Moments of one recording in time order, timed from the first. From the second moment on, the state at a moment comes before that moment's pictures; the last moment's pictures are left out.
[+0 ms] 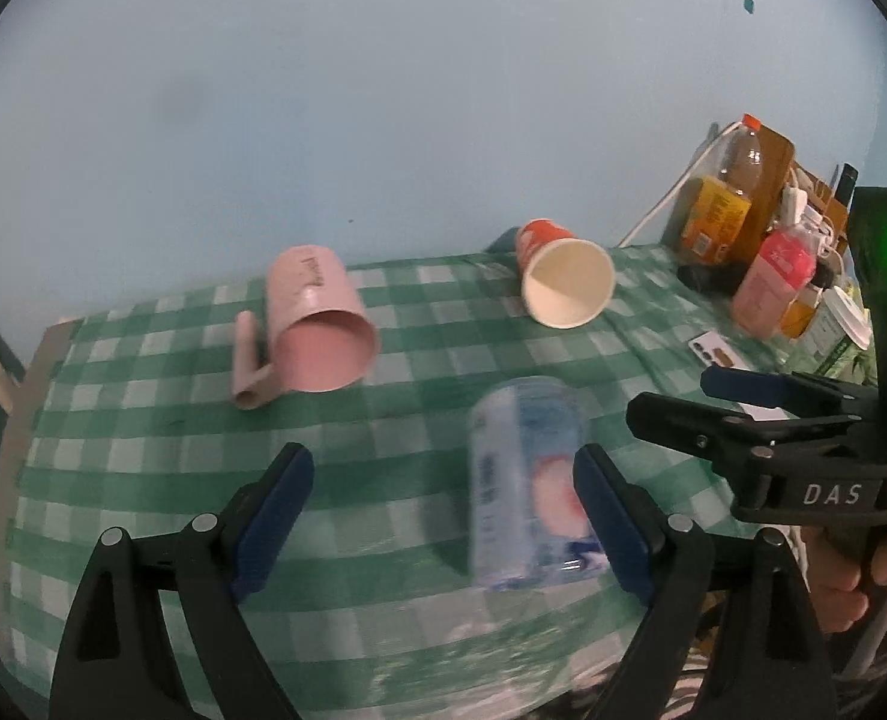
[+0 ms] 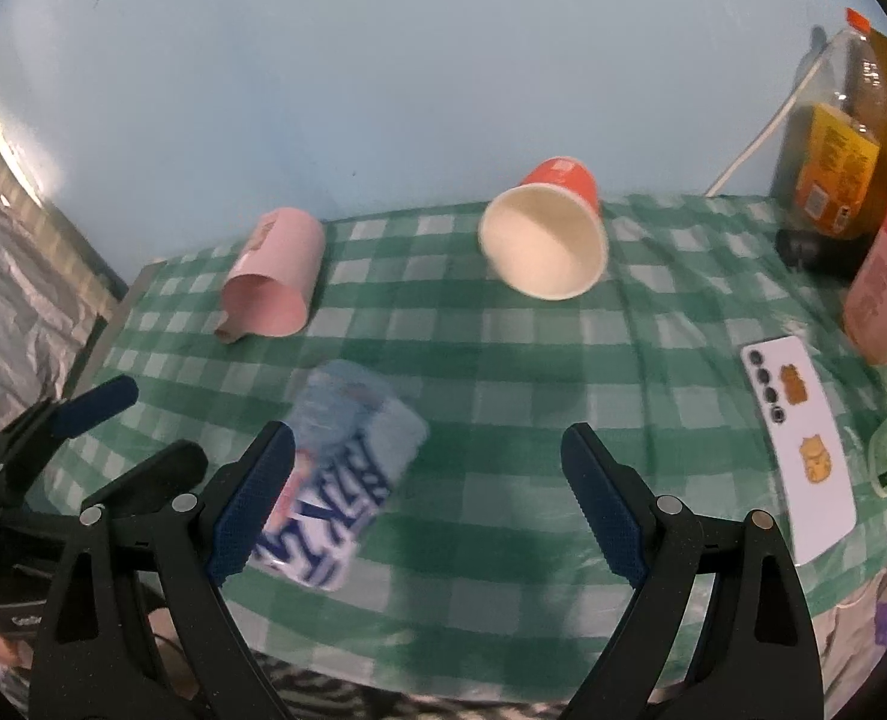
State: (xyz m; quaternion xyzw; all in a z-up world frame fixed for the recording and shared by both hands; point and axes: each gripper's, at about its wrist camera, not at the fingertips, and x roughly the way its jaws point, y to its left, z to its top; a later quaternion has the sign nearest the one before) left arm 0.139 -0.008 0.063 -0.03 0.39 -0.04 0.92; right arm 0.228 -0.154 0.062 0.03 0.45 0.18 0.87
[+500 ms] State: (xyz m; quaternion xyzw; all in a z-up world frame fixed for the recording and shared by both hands) left arm 0.157 0.030 0.033 -0.03 0.41 0.01 0.91; right arm 0.258 -0.115 0.030 0.04 0.53 0.15 0.83
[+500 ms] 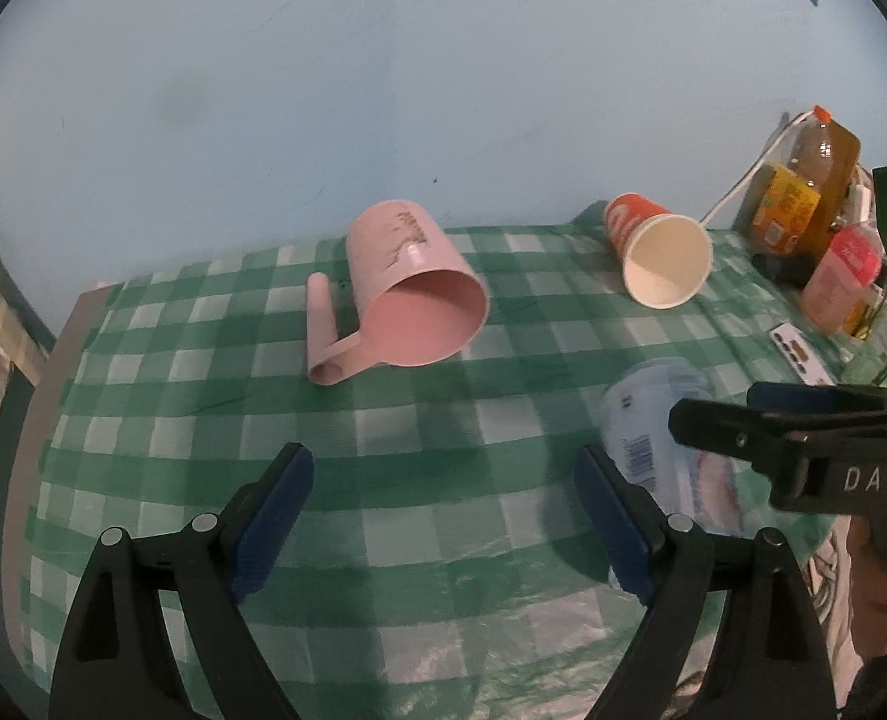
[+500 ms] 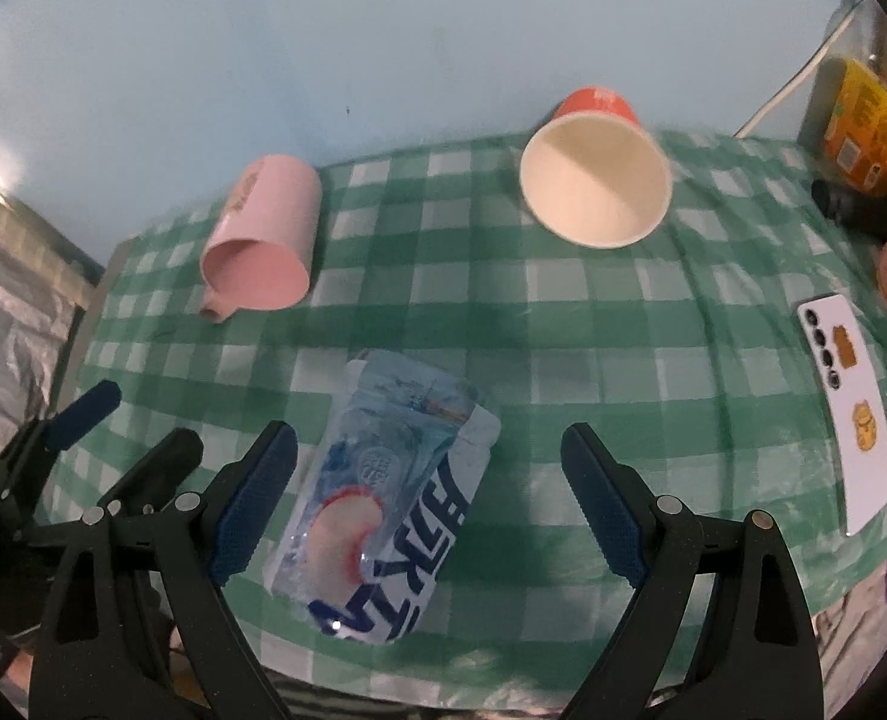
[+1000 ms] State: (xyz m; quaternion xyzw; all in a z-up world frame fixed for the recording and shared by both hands) left arm 0.175 0.035 0.009 -0.03 0.43 0.02 0.90; right arm 0.296 -0.104 -0.007 0.07 0.59 0.14 0.79
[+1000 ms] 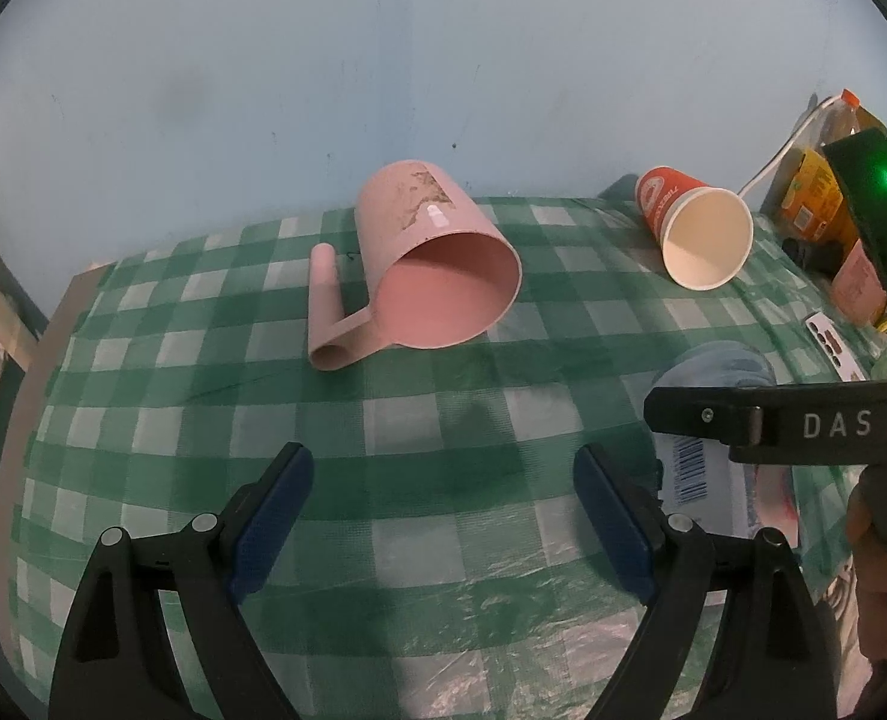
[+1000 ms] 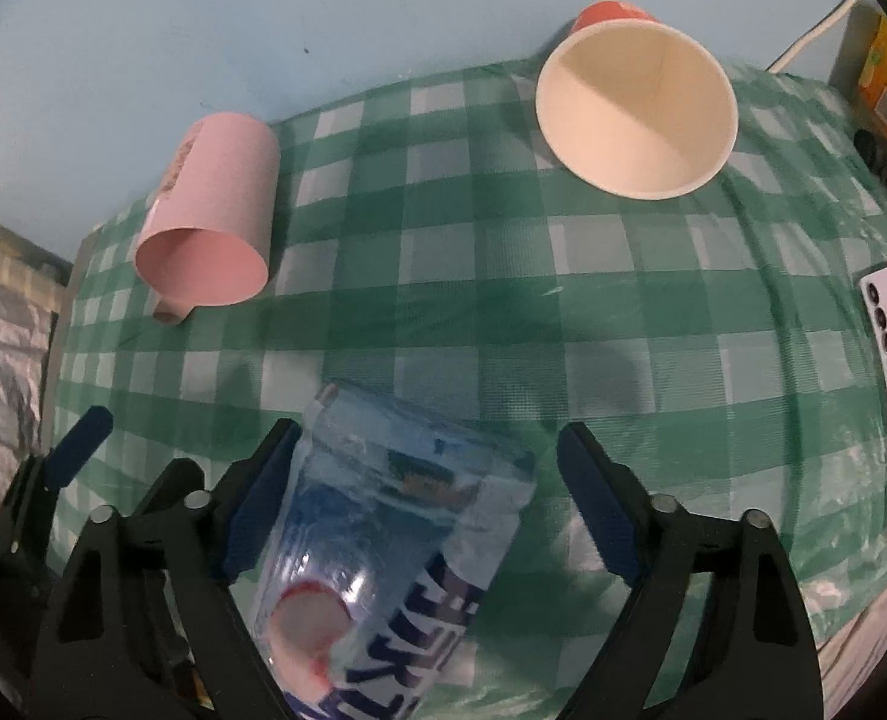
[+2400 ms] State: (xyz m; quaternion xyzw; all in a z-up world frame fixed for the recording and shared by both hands) left arm 0.156 0.021 0.016 -0.04 0.39 0.01 0.92; right arm 0.238 -0.093 0.068 -0.14 0.38 0.14 0.91
